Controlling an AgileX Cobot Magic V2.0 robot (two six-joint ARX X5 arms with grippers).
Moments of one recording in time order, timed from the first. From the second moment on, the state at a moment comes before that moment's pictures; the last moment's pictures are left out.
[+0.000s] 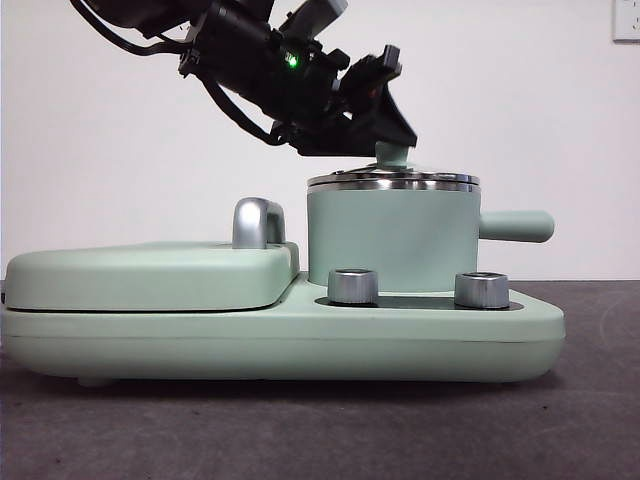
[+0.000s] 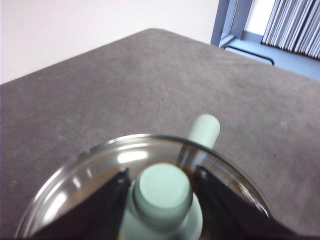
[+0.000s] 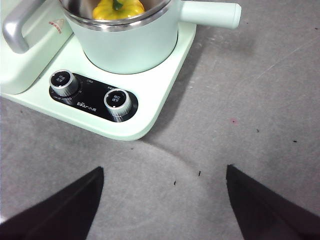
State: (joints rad) left arm -0.65 1.77 1.21 0.31 0.31 0.03; right arm 0.54 0.48 0.83 -1.03 0.08 0.19
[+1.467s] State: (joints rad) left arm -0.33 1.02 0.91 -0.40 0.37 -0.15; right arm 0.54 0.62 0.83 -0.84 0.00 0.18
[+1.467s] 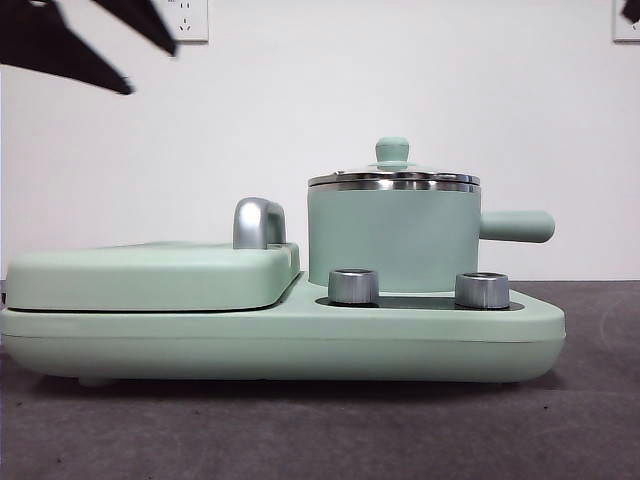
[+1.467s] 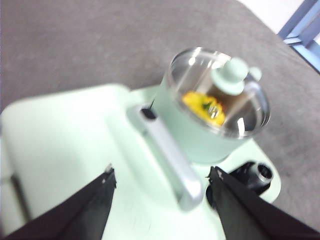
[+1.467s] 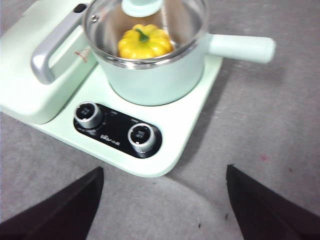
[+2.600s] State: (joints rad) left arm -0.25 0.65 0.76 -0.67 0.37 -0.16; right arm 0.54 0.76 0.83 -0.73 -0.10 0.15
